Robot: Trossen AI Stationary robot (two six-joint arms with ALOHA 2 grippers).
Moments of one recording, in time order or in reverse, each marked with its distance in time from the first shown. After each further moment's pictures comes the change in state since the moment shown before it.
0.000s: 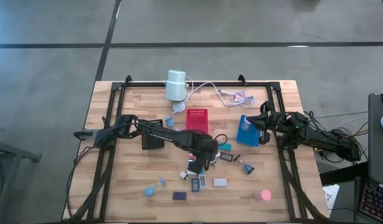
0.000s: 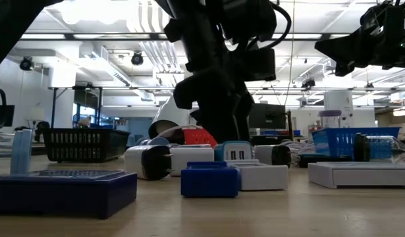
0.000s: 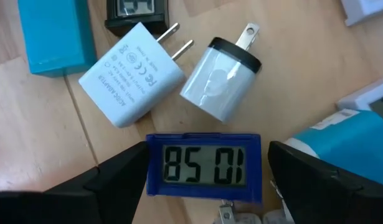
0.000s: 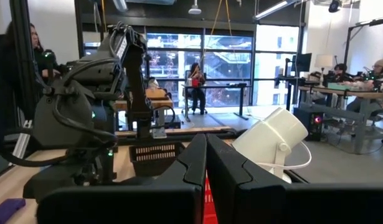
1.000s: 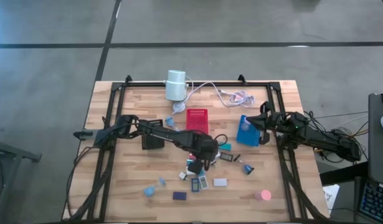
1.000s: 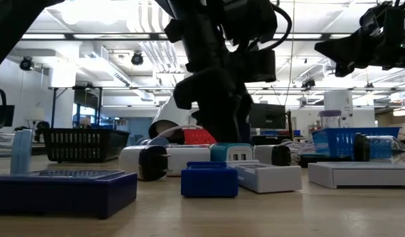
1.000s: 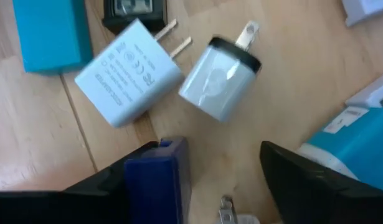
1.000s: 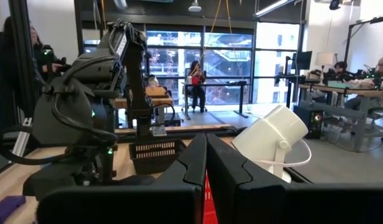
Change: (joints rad) left arm 0.002 0.000 0.012 -0.023 0.004 -0.012; right arm 0.000 0.001 0.000 -0.013 0.000 -0.001
